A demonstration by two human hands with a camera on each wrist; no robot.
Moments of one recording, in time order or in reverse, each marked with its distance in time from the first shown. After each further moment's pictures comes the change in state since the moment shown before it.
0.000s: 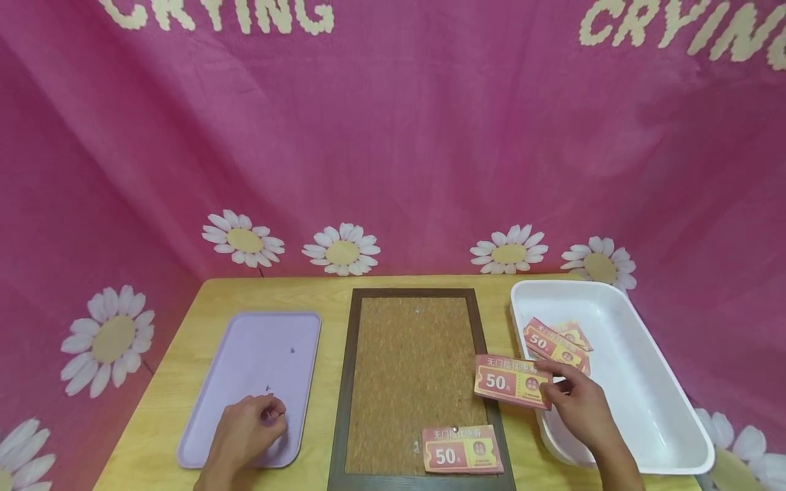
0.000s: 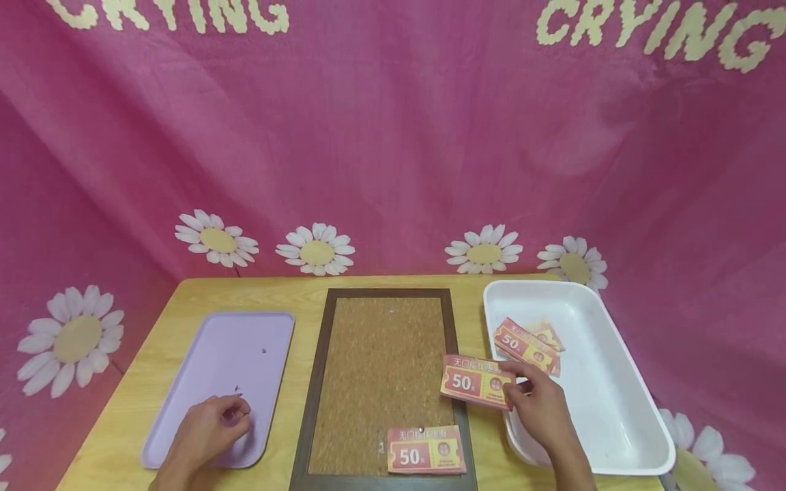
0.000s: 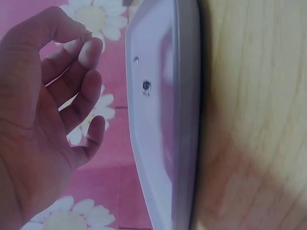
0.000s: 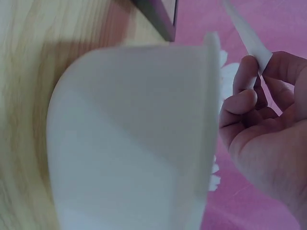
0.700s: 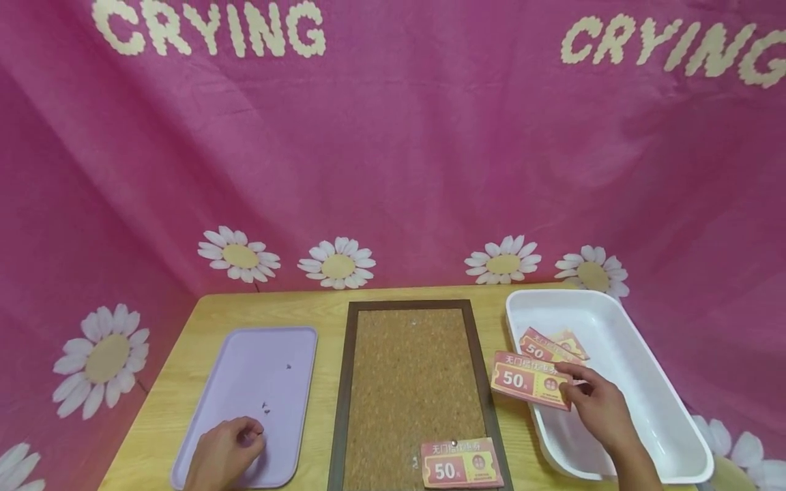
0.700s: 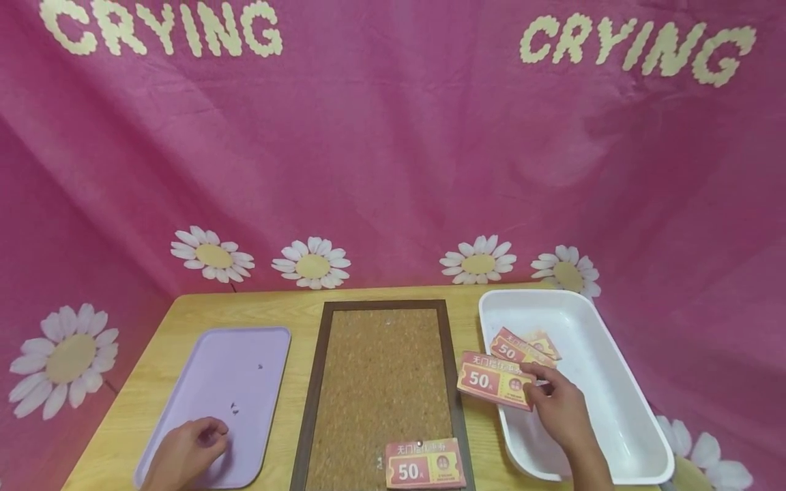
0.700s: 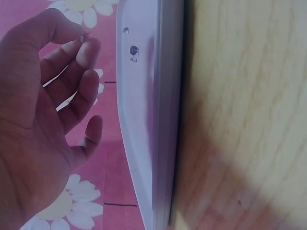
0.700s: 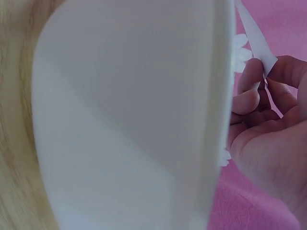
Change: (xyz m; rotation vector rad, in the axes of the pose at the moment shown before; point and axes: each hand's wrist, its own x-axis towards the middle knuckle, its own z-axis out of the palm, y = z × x) left_hand -0.003 -0.021 -0.009 0.007 -0.155 -0.250; right_hand 0.012 0.026 -0.019 -0.001 0.105 0.035
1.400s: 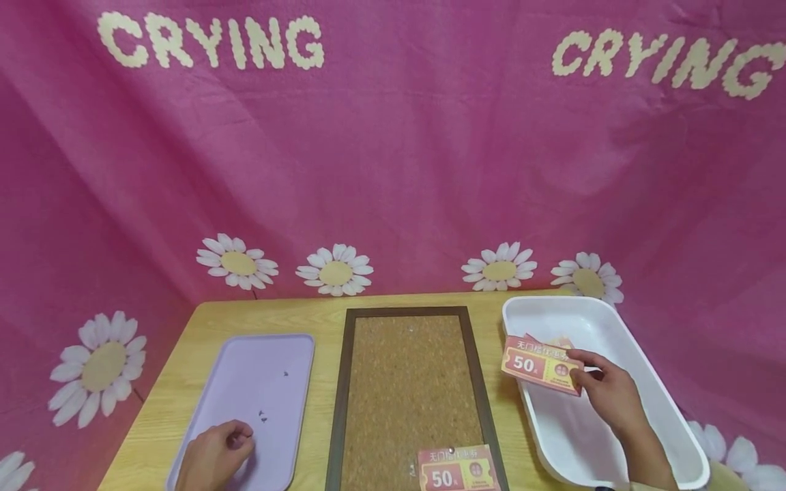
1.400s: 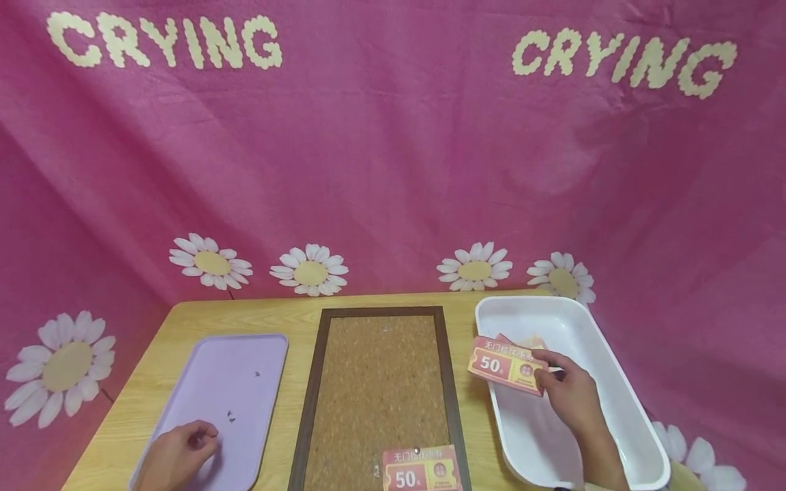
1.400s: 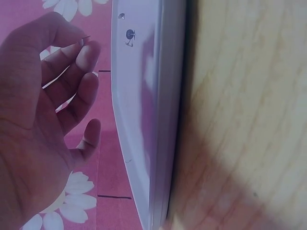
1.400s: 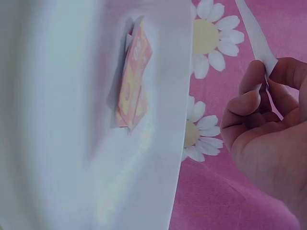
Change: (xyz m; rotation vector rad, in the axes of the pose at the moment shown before) left_hand 0.008 -0.010 -0.002 -0.013 -0.025 -0.080; right_hand 0.027 0.002 -0.024 0.012 0.008 0.074
